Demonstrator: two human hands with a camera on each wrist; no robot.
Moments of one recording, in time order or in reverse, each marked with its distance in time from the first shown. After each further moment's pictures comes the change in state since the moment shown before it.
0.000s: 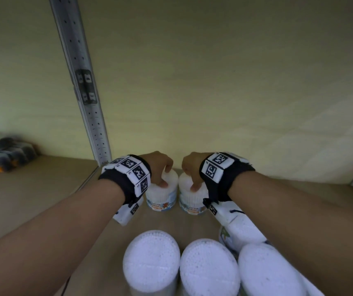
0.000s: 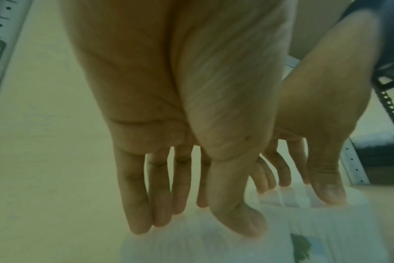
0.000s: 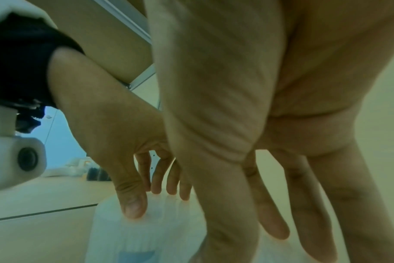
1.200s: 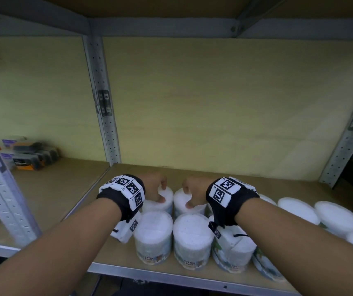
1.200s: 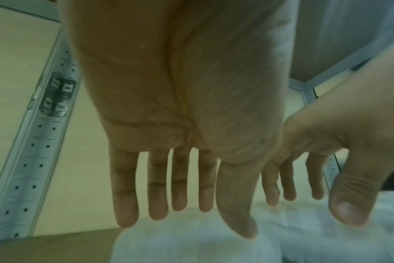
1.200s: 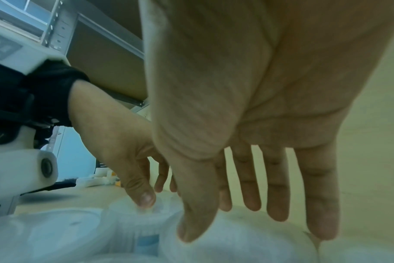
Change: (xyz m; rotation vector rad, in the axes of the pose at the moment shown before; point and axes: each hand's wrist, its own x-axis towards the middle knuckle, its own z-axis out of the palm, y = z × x) left_hand -0.103 0.054 0.020 -0.095 0.044 -0.097; right_hand -0.125 -0.025 0.034 0.143 0.048 -0.098
